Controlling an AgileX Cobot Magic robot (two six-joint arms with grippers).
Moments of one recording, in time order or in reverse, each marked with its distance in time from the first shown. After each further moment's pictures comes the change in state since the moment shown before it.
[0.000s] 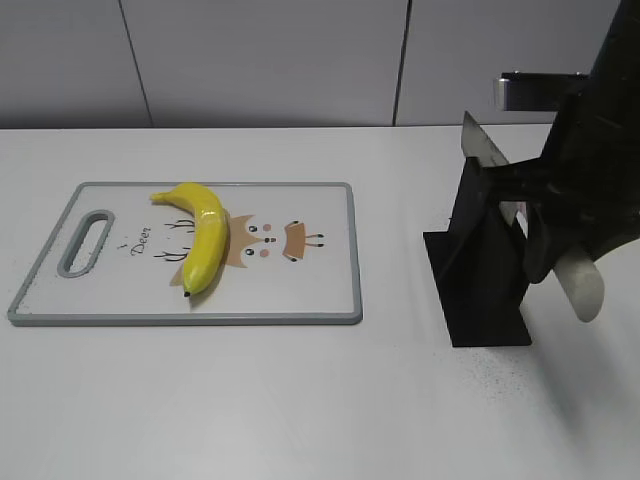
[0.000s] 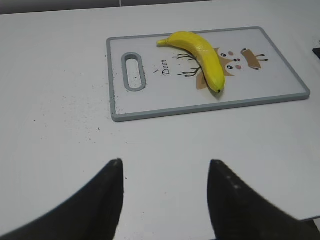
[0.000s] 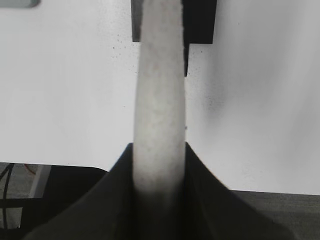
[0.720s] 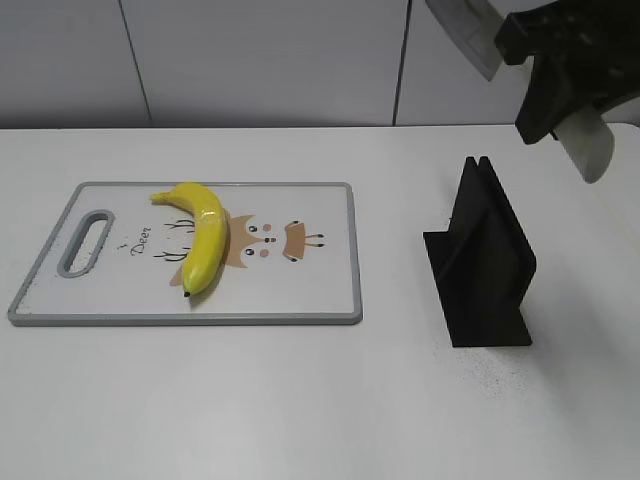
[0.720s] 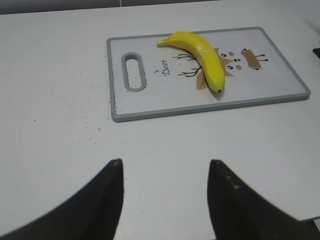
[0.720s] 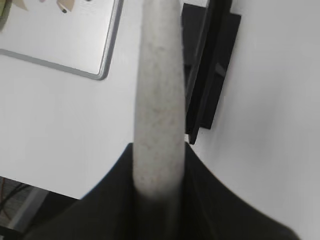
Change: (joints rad) left arm 0.000 0.000 0.000 0.000 0.000 0.000; right arm 0.000 -0.066 -0.248 -0.014 0.007 -0.219
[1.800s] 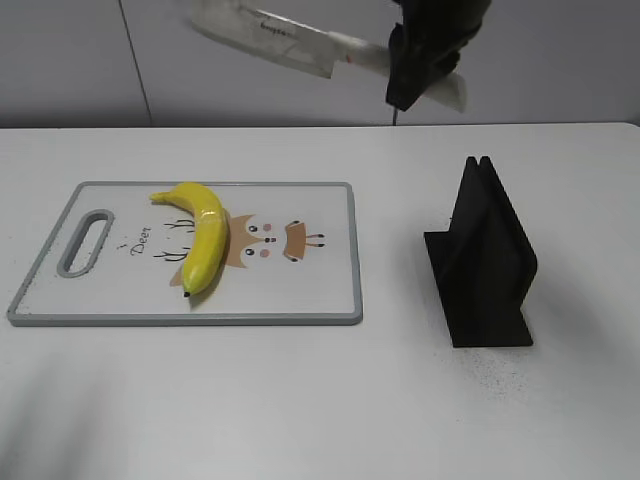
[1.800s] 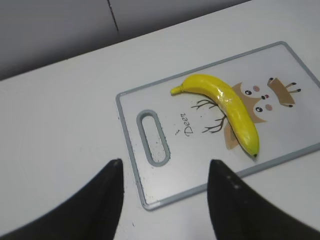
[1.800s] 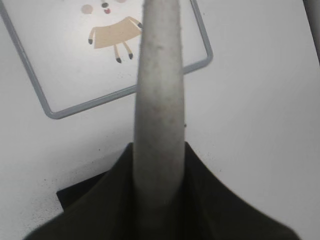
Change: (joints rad) left arm 0.000 0.849 -0.378 -0.018 -0.332 0.255; right arm 0.054 0.477 -0.501 0.031 0.004 -0.883
